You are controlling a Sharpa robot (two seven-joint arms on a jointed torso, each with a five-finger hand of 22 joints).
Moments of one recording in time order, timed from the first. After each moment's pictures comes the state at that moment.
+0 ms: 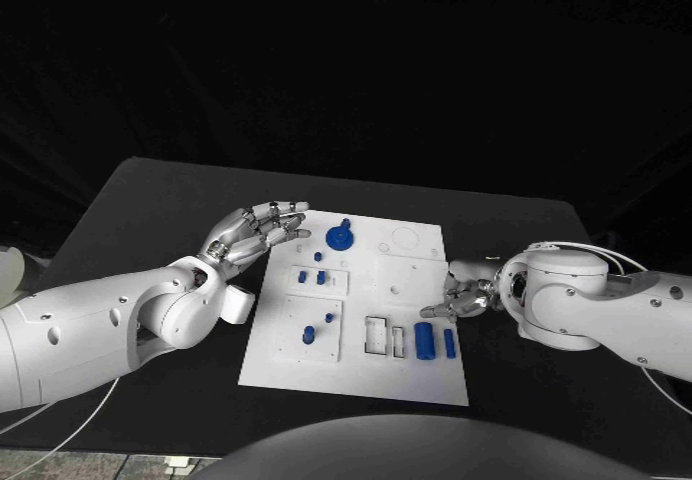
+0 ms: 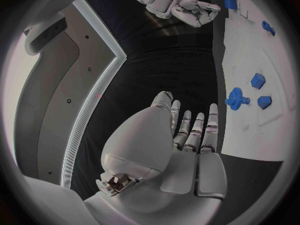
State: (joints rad) left arm 1.12 -0.87 -0.21 1.51 -0.14 -0.14 0.61; left_hand 1.60 0.17 -0.09 0.28 0.58 0.55 0.15 0.37 0.08 0.13 0.14 0.68 0.06 0.26 0.19 0.25 0.05 0.12 0.42 0.29 0.09 0.54; right arm 1.12 -1.05 -0.13 1.84 -1.40 0.06 -0.56; right_hand 0.90 -0.01 0.03 0.29 0.15 1.14 -0.01 0.50 0.61 1.47 -0.07 1.57 1.31 1.47 -0.13 1.44 1.31 0.06 1.47 -0.02 1.31 1.31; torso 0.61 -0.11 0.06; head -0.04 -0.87
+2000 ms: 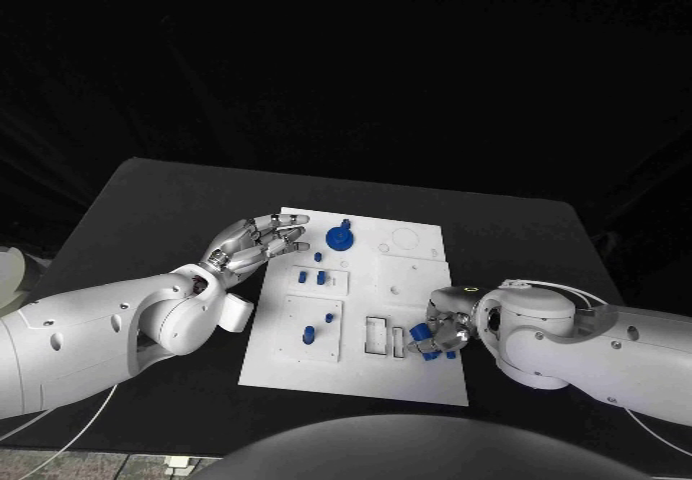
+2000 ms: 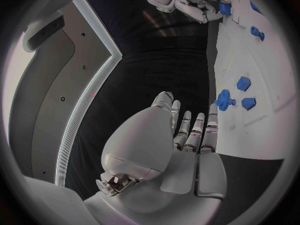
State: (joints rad) left arm 1.10 -0.87 -0.21 1.50 -0.14 -0.11 0.56; left_hand 1.60 0.17 -0.08 0.28 0.58 0.54 0.15 0.36 0.08 0.12 0.15 0.66 0.06 0.26 0.21 0.25 0.05 0.12 0.42 0.29 0.09 0.53; right arm 0.99 -0.98 -0.12 1.84 -1.49 0.00 -0.61; right_hand 1.02 -0.10 0.10 0.24 0.41 1.04 0.01 0.40 0.78 1.47 -0.06 1.57 1.31 1.47 -0.13 1.41 1.26 0.06 1.46 -0.01 1.27 1.31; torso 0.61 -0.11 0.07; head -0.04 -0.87
